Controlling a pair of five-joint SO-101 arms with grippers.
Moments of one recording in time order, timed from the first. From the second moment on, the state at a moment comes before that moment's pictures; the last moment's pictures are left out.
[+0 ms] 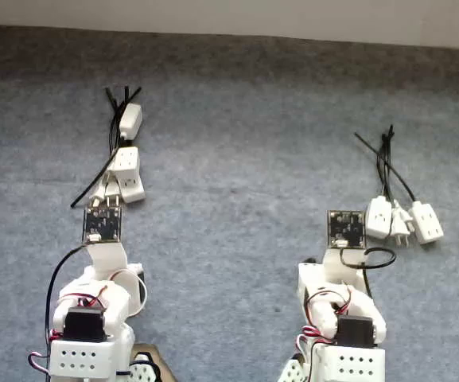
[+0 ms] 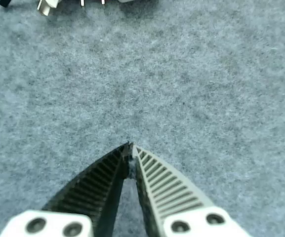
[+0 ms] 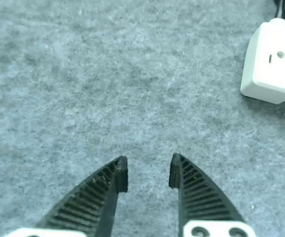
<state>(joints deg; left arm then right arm) -3.6 -103.9 96.3 75.6 7.7 -1.1 -100.7 96.1 64.1 5.8</state>
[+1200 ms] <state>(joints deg) -3.6 -103.9 95.1 75.6 8.0 -1.1 -100.7 96.1 64.1 5.8</state>
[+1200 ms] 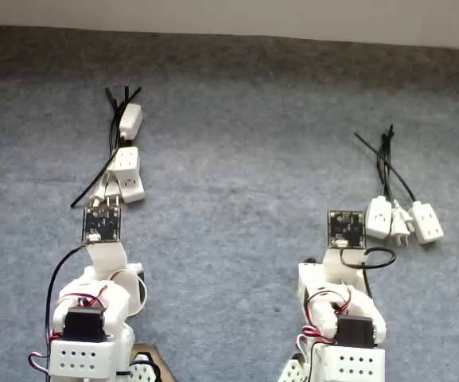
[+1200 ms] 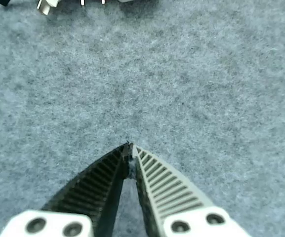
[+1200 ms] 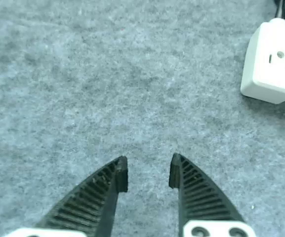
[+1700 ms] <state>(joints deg) -31.2 -103.9 89.3 44.7 8.0 -1.1 -100.7 96.1 64.1 5.8</state>
